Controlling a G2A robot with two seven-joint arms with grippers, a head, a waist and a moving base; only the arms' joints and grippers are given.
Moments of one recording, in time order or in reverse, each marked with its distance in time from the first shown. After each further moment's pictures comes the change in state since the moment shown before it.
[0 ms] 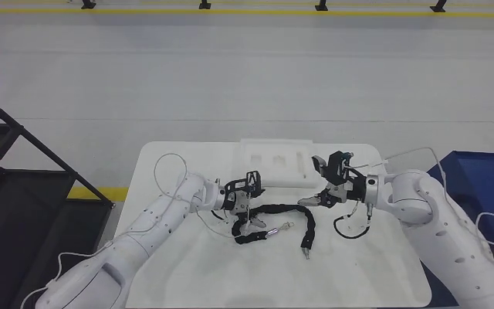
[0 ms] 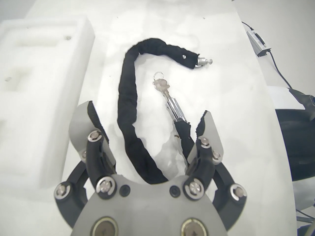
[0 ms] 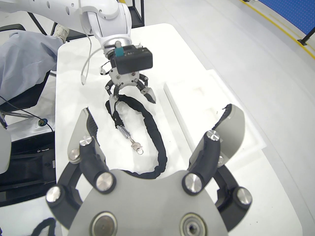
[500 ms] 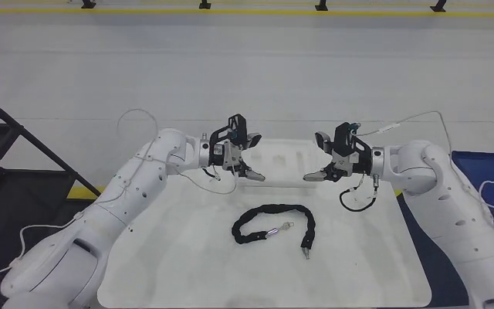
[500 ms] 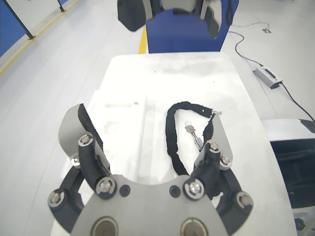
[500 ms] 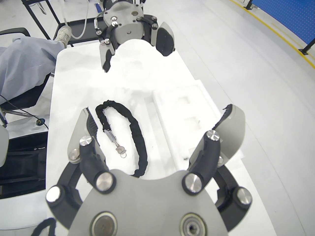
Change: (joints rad) left arm -0.229 0.120 0.035 -0.102 -0.308 0.000 0.036; right arm 0.261 -0.029 -0.109 0.206 0.088 -0.091 0.009
